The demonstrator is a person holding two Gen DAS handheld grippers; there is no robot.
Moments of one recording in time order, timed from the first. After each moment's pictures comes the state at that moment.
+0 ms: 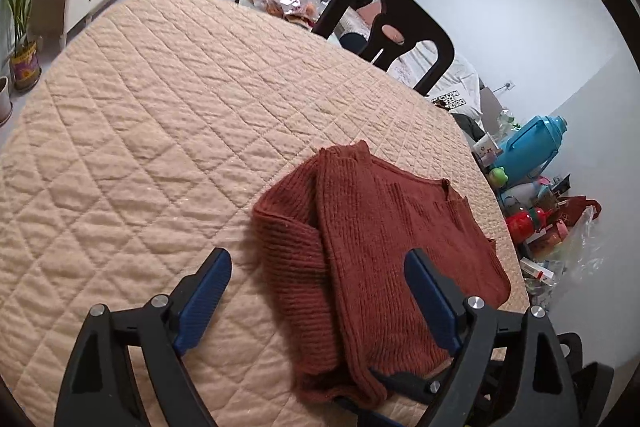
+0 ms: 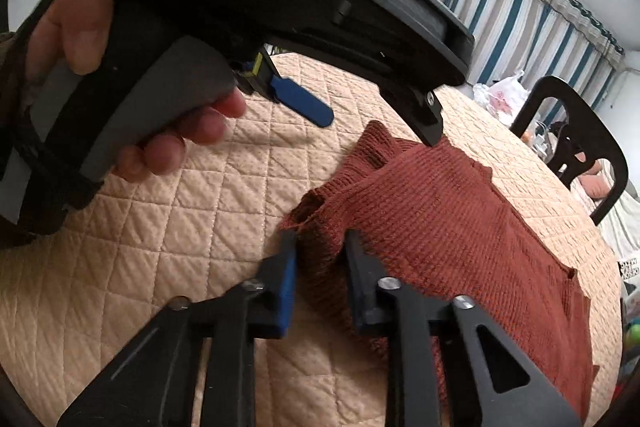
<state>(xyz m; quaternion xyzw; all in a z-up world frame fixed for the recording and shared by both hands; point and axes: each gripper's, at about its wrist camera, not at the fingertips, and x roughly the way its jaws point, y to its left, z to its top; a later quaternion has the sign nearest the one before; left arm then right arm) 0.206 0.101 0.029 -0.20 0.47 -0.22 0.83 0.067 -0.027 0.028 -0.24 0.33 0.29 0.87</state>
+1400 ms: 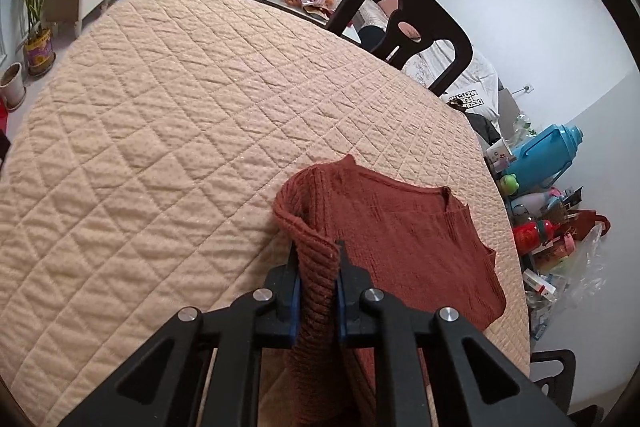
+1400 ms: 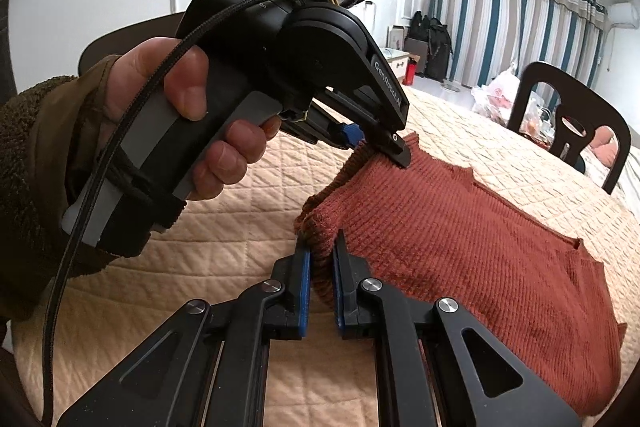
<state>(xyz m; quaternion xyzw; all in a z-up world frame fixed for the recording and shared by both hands) 0.212 0.093 0.047 -0.21 0.50 -0.19 0.82 0.057 -0.052 0.053 -0.13 0.30 0.33 0.89</state>
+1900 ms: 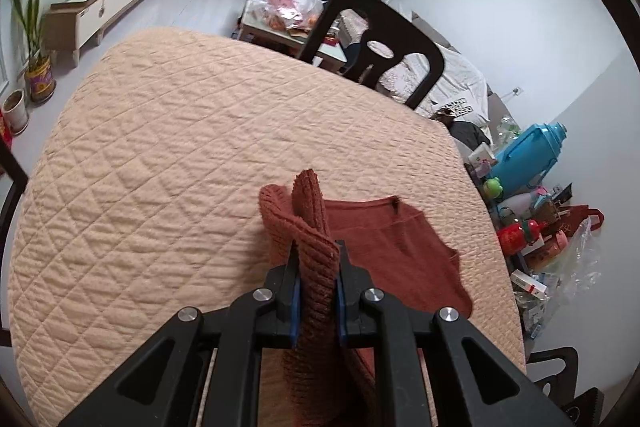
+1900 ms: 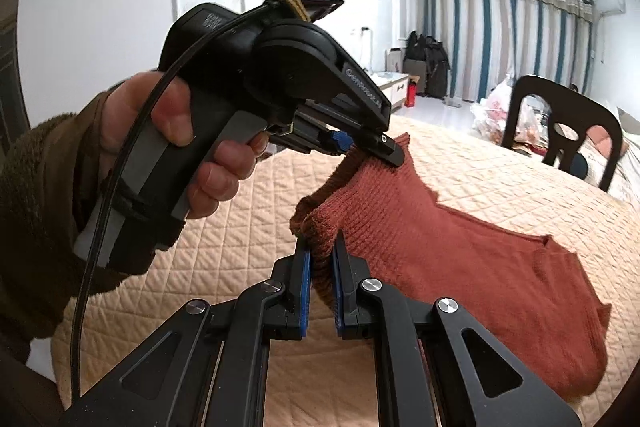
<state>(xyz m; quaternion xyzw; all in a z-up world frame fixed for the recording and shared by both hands) 0.190 0.063 0.100 -0.19 0.46 -0.19 0.85 0.038 -0.087 0.084 -0.07 0.27 0.33 0.90</state>
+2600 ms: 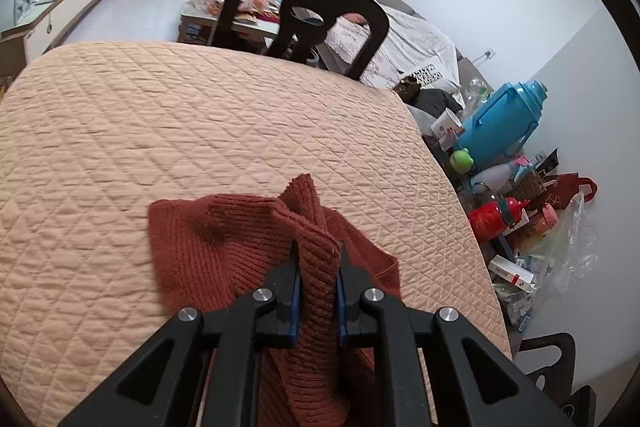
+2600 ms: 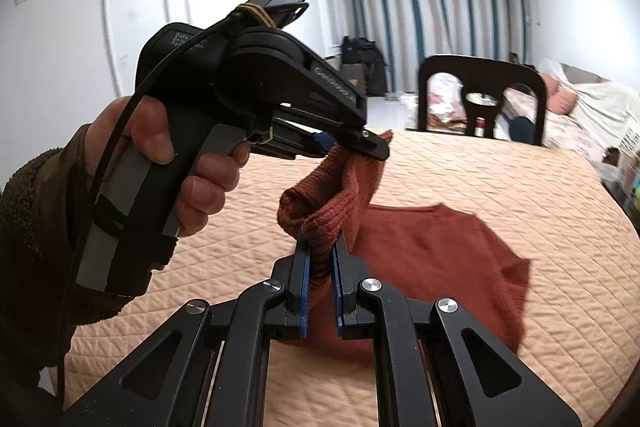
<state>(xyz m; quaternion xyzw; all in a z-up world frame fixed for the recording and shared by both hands) 0.221 -0.076 0.112 -0.15 0.48 -0.25 0.83 0.049 -0.195 0.092 0.01 0.27 0.23 0.93</state>
